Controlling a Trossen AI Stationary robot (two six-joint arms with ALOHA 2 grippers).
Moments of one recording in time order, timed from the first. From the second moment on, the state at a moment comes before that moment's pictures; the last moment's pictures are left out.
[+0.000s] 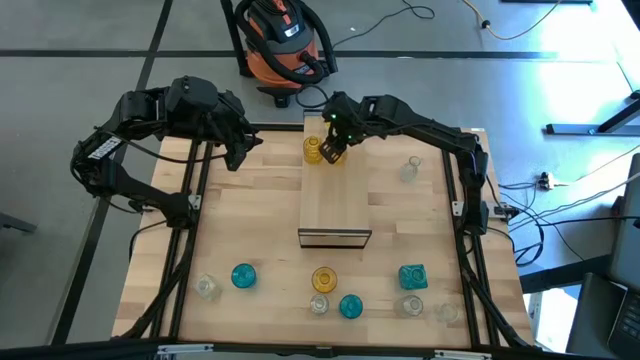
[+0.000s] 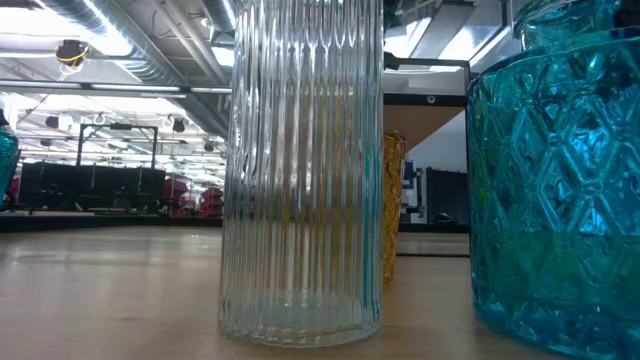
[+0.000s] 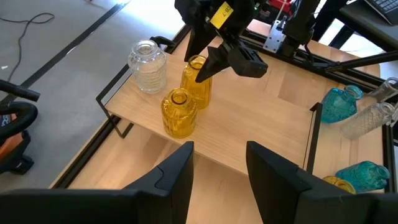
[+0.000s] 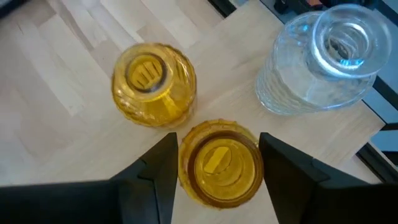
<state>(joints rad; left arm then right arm) 0.26 1.28 1.87 -1.25 -0.09 -0.20 -0.30 1.97 2.18 -1.24 0.16 0.33</state>
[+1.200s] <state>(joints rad) 0.26 1.21 1.61 -1.16 -0.07 -0.23 -0.49 1.22 1.03 -1.05 0.23 0.78</state>
